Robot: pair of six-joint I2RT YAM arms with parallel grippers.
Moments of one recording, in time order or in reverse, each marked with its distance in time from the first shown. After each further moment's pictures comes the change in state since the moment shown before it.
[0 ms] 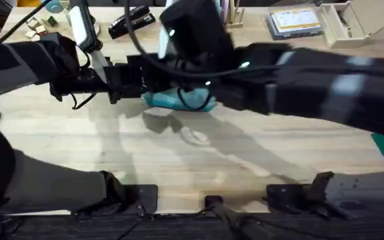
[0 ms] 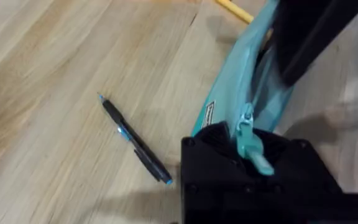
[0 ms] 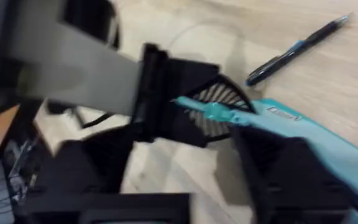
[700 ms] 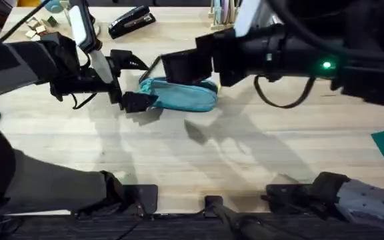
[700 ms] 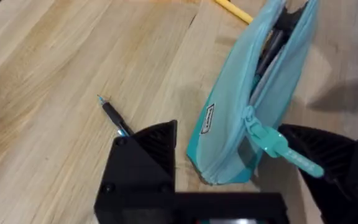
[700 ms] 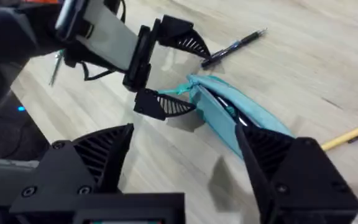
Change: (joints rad) left arm -0.001 0.000 0.000 0.001 0.012 0.002; right arm -0.132 -0.412 0.010 -0.485 -0.010 -0.228
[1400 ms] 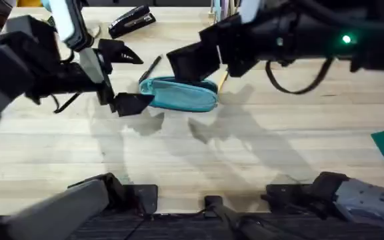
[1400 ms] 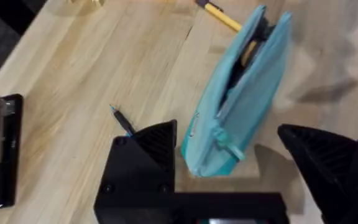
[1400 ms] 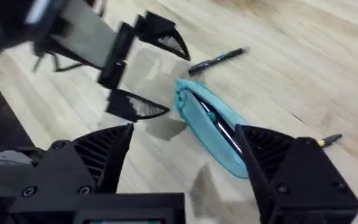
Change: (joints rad) left arm 0.000 -0.296 0.003 -0.178 -0.078 0.001; right arm -0.030 0.046 0.137 -0.152 0.007 -0.185
